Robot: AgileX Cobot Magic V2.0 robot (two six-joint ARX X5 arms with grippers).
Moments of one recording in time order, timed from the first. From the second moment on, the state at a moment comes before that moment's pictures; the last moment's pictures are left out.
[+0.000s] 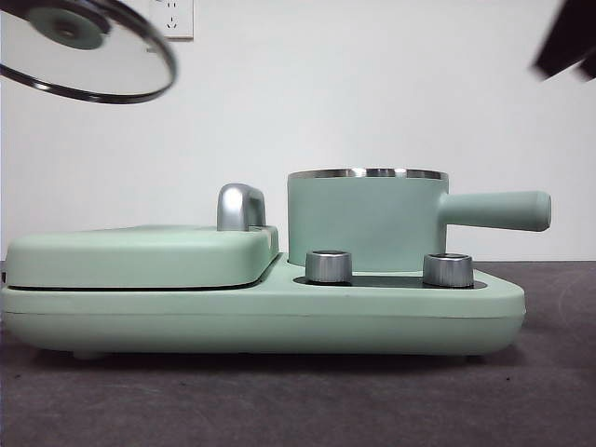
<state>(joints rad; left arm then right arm) -0.41 0.95 0.99 -0.53 0.13 0.07 0.90 0.56 0.68 -0.70 0.30 0.06</state>
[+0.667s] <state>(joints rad) -0.70 1.36 0.99 0.12 0.14 0.01 0.90 0.28 0.68 -0.86 0.34 0.19</state>
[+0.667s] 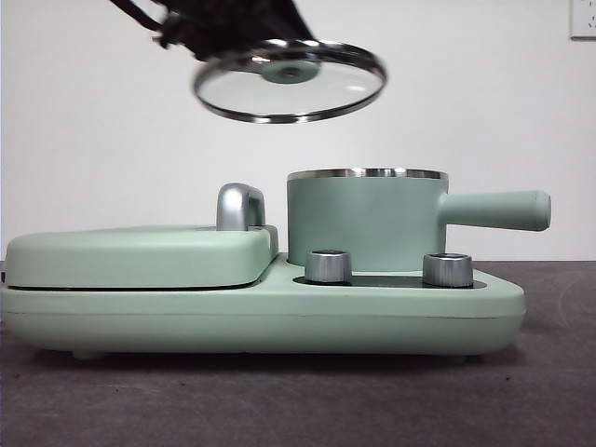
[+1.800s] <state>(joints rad) -0.72 1.78 1.25 0.24 0.13 0.16 0.90 0.28 0.68 -0.86 0.34 0.19</state>
